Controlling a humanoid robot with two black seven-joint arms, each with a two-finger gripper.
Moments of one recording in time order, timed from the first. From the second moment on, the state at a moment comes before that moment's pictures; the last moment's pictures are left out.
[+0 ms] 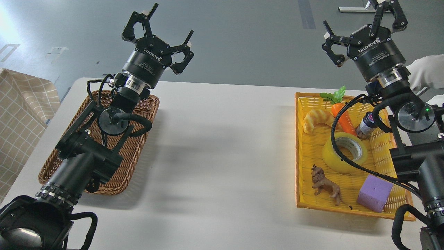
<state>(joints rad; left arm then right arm) -0.60 0.11 -1.24 -1.02 0.14 -0.49 -0.11 0.65 -0.12 1.51 0.97 -0.20 0.49 -0.20</state>
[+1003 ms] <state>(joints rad) -0.59 0.11 -1.24 -1.02 0.14 -0.49 -0.11 0.65 -0.12 1.51 0.97 -0.20 0.49 -0.20</state>
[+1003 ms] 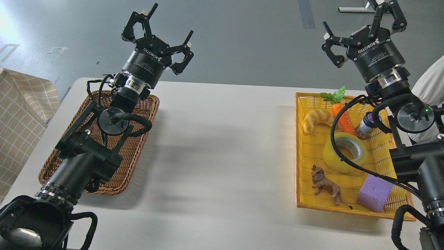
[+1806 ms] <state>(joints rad) -0.60 0.11 -1.25 -1.02 0.14 -0.49 -0.11 0.65 -0.12 1.51 0.97 -0.20 0.49 -0.20</state>
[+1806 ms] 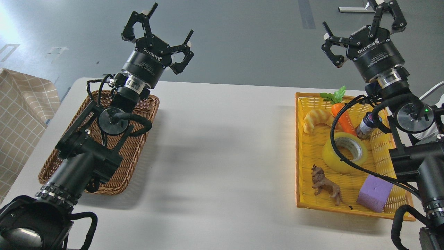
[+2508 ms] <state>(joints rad) -0.60 0.12 -1.24 -1.02 0.14 -0.49 -0.11 0.65 -0.12 1.51 0.97 -0.20 0.49 -0.20</state>
